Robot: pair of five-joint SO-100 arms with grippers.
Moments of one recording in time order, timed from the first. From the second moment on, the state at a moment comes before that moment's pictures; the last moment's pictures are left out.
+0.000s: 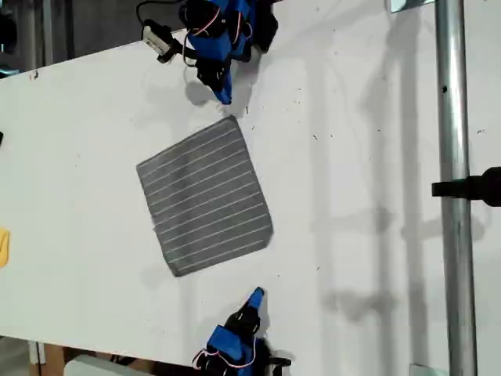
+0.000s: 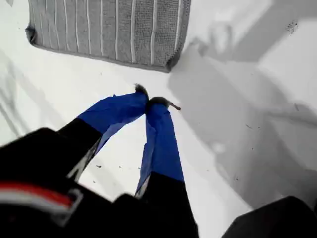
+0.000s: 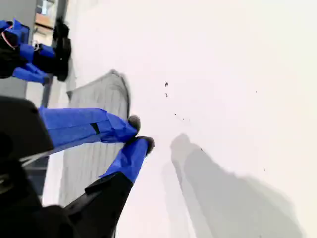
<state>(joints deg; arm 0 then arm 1) 6.3 199.1 178.5 74.4 -55.6 18.4 188.3 166.5 80.7 85.3</state>
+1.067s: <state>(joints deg) -6.2 173.5 154.6 71.9 -97.9 9.8 160.8 136.7 79.9 77.3</state>
